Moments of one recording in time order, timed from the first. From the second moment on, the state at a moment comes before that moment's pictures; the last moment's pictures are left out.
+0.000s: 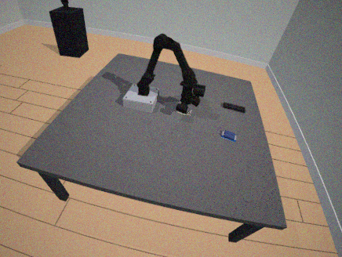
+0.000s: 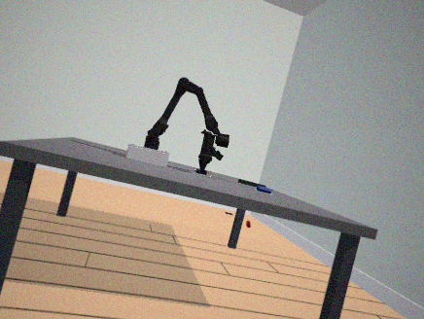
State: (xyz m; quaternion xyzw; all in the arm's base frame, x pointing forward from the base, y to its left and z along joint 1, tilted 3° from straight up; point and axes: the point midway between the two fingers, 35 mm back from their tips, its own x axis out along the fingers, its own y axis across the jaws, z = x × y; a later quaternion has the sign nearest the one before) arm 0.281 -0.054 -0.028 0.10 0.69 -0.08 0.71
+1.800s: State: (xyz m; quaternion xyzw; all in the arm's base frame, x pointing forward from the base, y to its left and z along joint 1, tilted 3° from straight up) arm 0.294 -0.057 -0.026 0.10 0.71 -0.08 0.69
